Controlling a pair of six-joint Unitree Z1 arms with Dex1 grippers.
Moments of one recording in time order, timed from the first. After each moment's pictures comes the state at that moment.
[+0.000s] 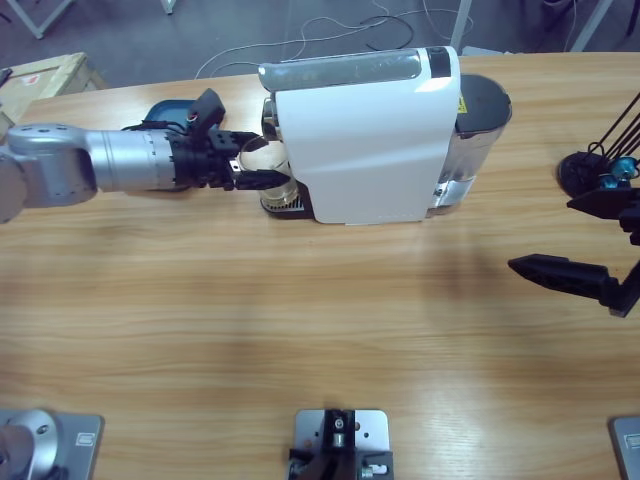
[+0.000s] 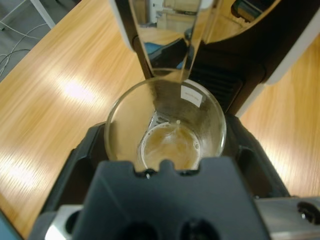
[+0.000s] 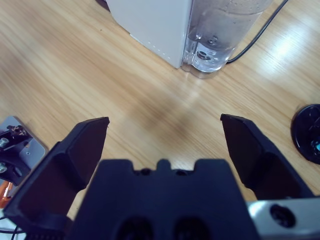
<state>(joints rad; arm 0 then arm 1) -0.52 1.92 -0.70 -0.64 -0.54 0.45 0.85 1.14 -0.64 0.27 -0.10 0.13</state>
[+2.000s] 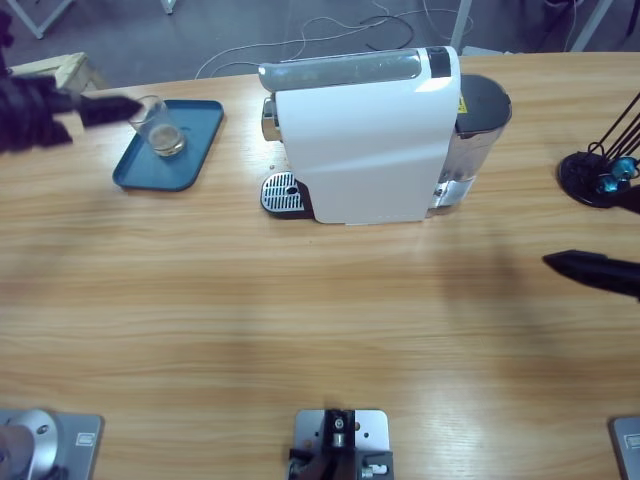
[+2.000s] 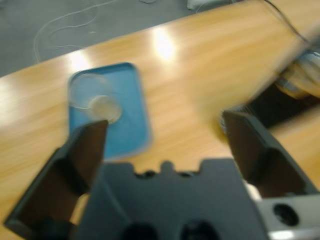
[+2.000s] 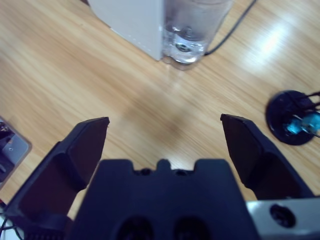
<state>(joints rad) -0.49 1.33 -0.75 -0.01 0.00 0.01 0.85 1.07 -0.68 0.40 -0.18 0.14</state>
